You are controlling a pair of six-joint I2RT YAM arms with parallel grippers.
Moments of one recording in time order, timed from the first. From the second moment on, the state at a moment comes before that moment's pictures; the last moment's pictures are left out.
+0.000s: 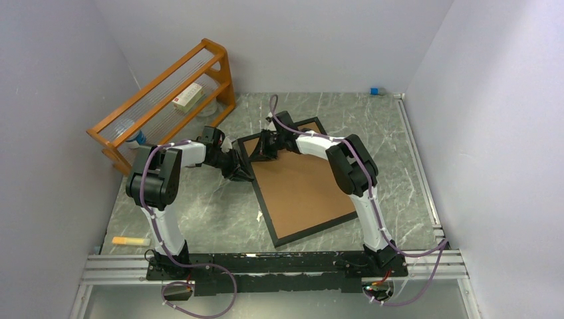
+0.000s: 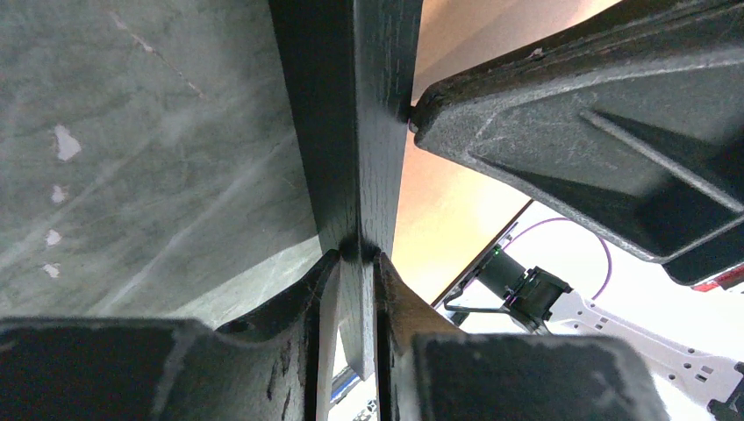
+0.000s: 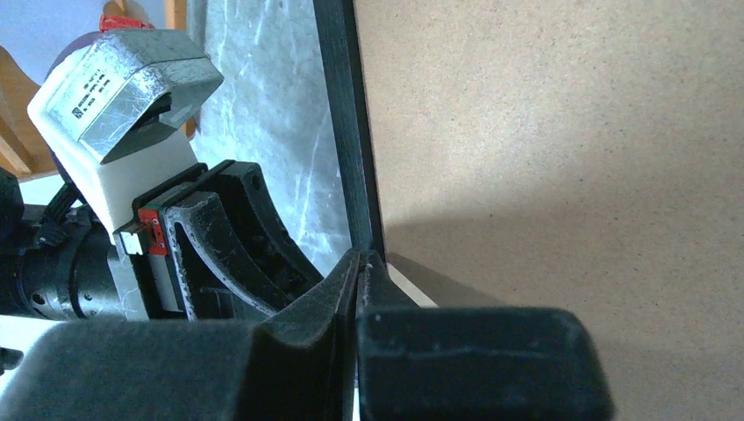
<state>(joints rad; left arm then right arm) -0.21 1.90 1.04 -0.33 0.72 -0.64 0.60 2.28 1.59 -0.08 -0.58 0.84</state>
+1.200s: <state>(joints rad) -0.21 1.90 1.03 -0.30 0.77 -0.62 0.58 1.93 1.29 -0.28 -0.63 0.56</state>
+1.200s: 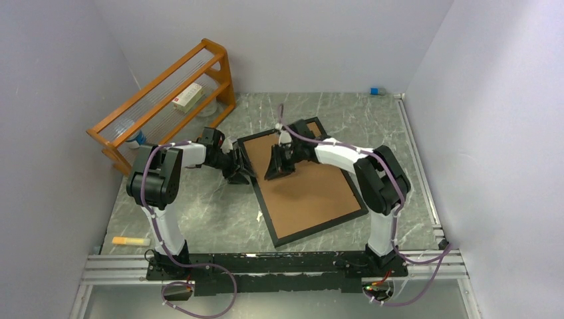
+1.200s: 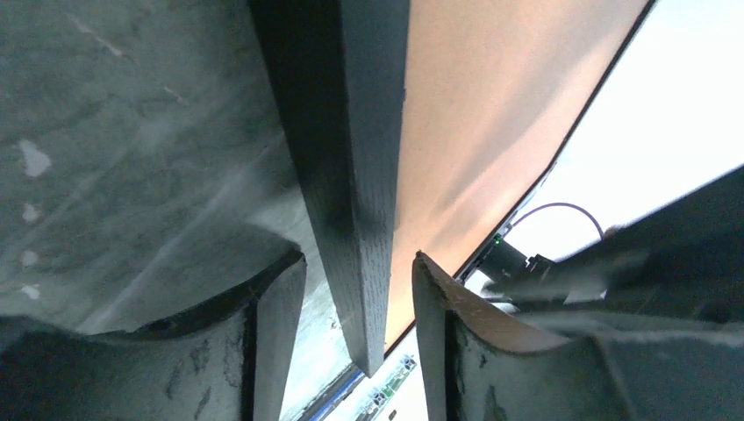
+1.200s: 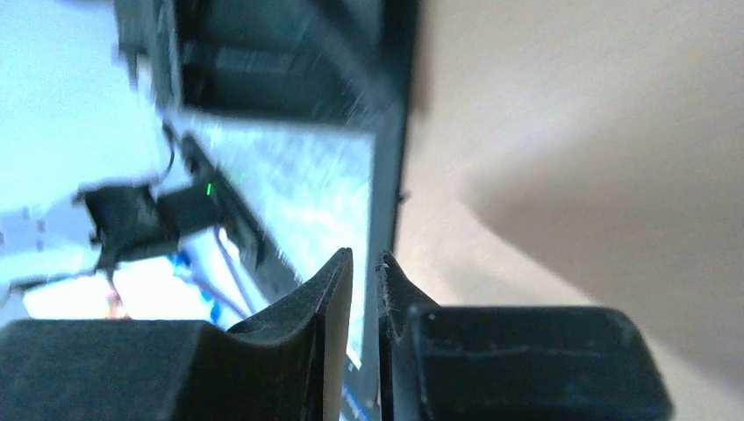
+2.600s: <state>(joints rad) -0.22 1.92 1.04 -0.32 0.77 -0.63 0.76 1.95 1.12 -0.44 -0.82 0.48</state>
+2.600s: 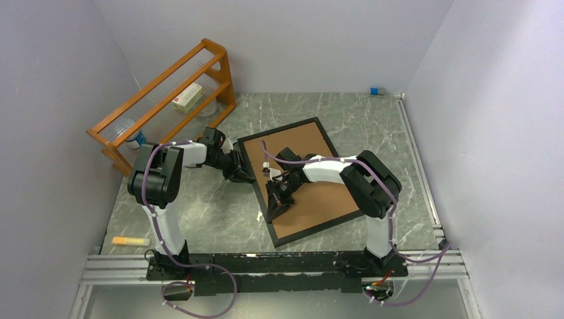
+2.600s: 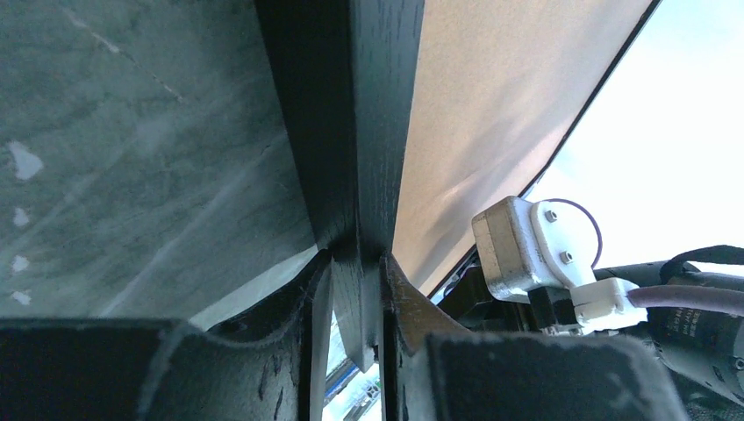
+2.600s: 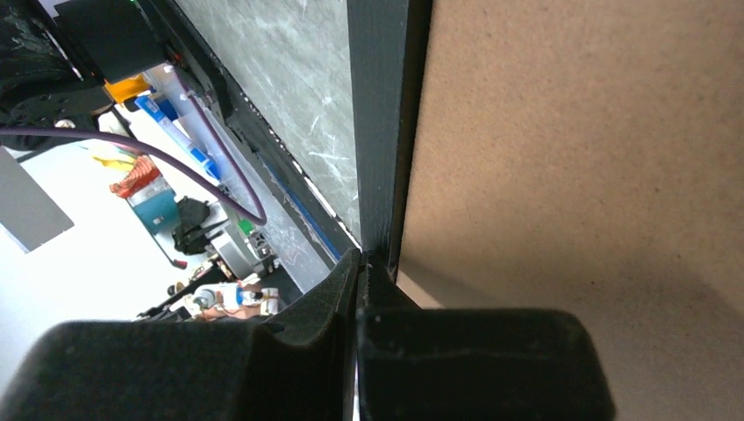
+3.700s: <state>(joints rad) -0.22 1.92 1.05 -0.34 0.76 -0.62 0.69 1.89 0.97 -0.27 -0.81 0.59</state>
